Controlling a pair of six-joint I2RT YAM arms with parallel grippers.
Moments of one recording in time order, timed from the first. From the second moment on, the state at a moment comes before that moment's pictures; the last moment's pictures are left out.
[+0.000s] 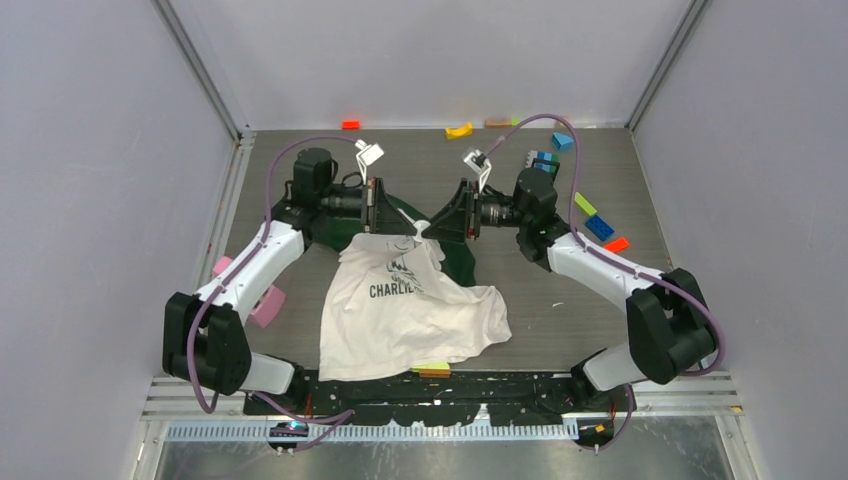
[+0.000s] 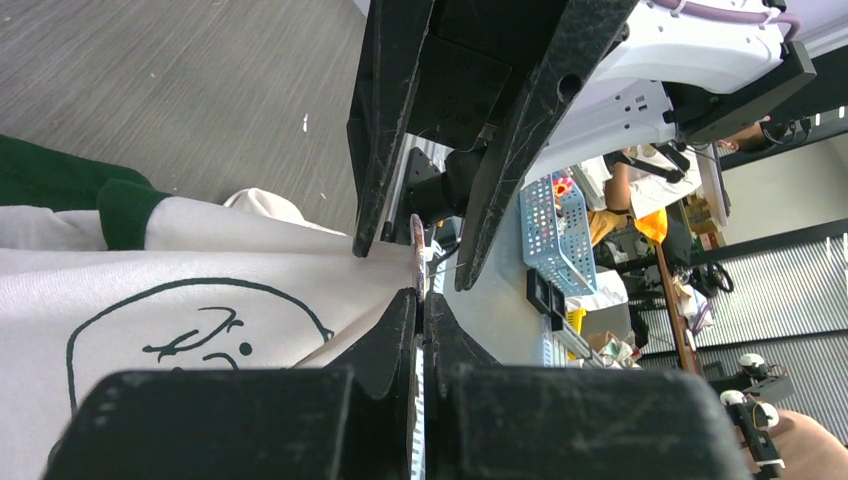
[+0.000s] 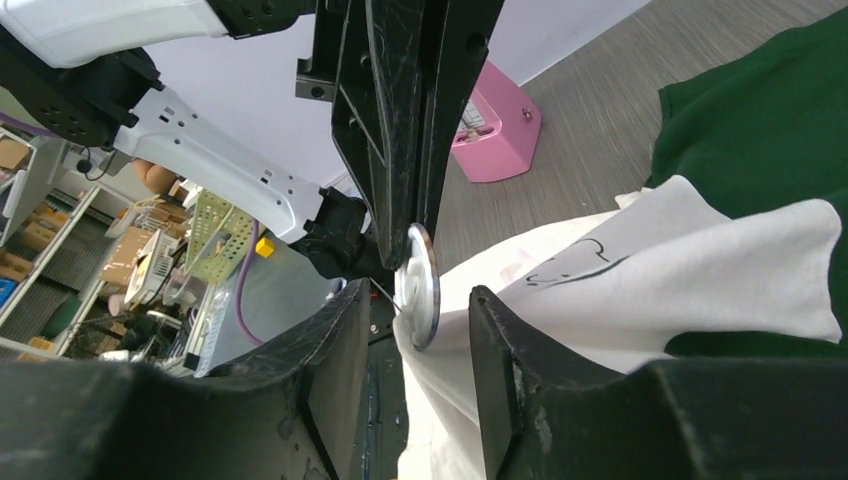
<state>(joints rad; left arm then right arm) -0.32 1.39 1.07 -0.06 1.21 -0.53 0.50 1.44 0.88 0.60 -1.00 0.64</state>
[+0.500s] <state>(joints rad) -0.32 1.39 1.07 -0.06 1.22 -0.56 0.50 1.48 0.90 0.64 -1.04 0.69</state>
